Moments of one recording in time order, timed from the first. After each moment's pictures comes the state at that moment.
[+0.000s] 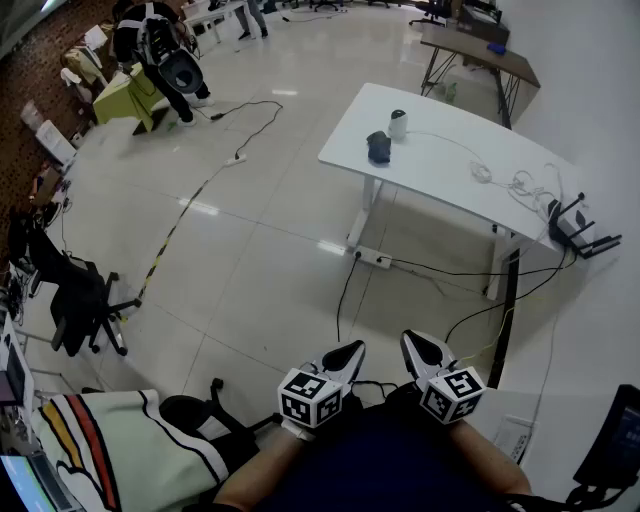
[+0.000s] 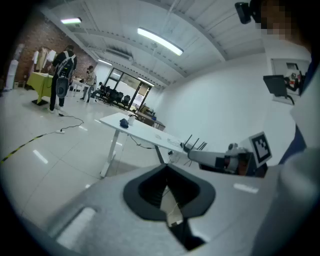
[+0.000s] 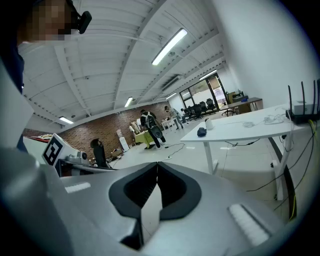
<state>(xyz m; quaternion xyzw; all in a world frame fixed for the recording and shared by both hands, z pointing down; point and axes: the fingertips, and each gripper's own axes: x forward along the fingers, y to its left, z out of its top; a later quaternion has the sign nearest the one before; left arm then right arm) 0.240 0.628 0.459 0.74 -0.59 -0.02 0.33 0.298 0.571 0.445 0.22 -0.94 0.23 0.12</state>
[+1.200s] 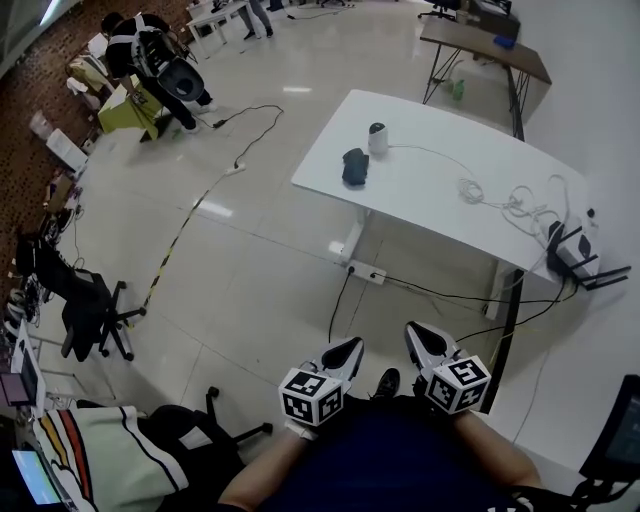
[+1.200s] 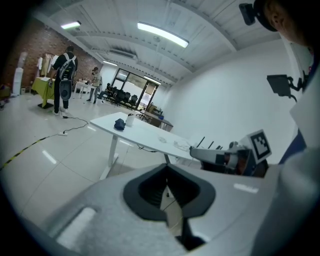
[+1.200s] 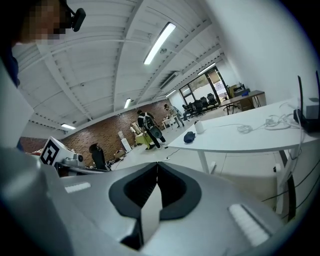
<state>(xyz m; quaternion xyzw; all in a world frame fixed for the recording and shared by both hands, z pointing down) 0.265 0.468 0.461 0.71 -0.63 0.01 0.32 0.327 0.396 0.452 0.19 -0.94 0.26 0.11</state>
